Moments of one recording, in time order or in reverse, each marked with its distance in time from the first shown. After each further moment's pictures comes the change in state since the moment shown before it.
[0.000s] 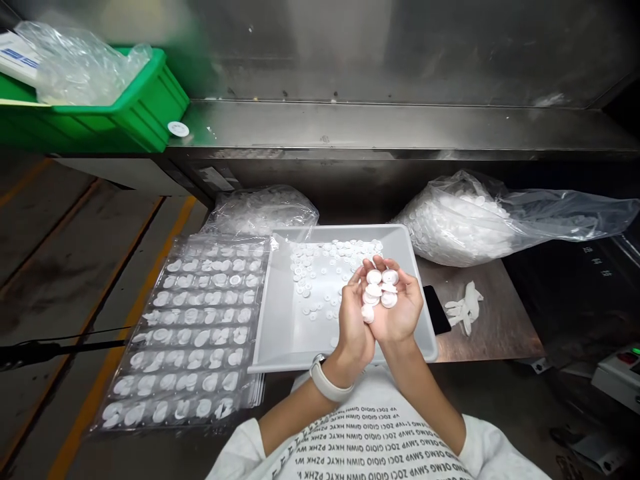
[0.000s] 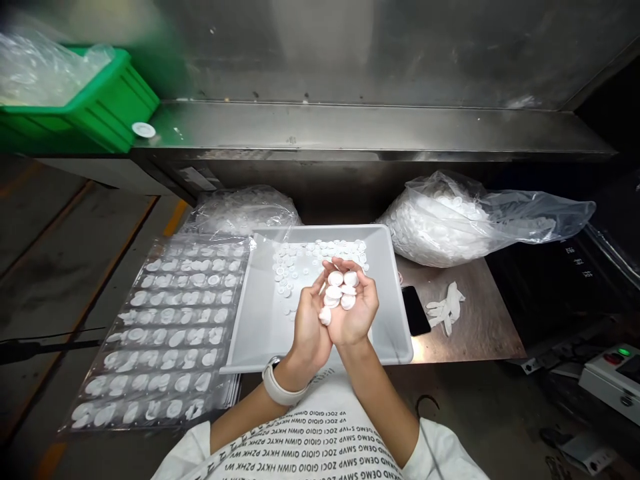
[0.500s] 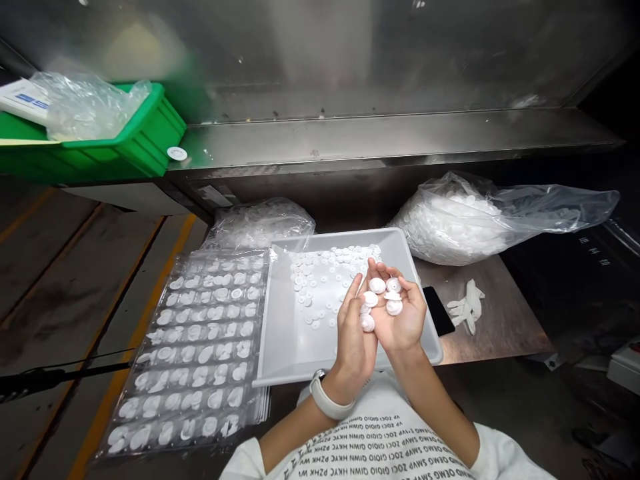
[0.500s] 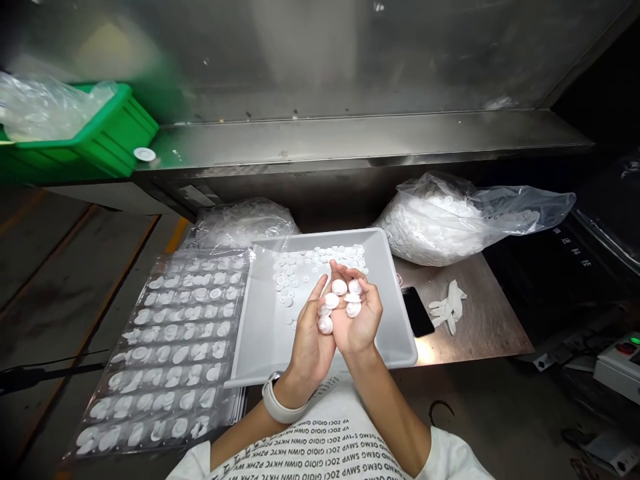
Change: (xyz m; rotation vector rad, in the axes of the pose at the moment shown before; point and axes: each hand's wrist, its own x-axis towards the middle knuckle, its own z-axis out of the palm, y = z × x) left_hand -0.016 0.005 -0.001 -0.109 0.012 -0.111; right_hand -0.005 -0.006 -0.004 0.019 0.044 -0.045
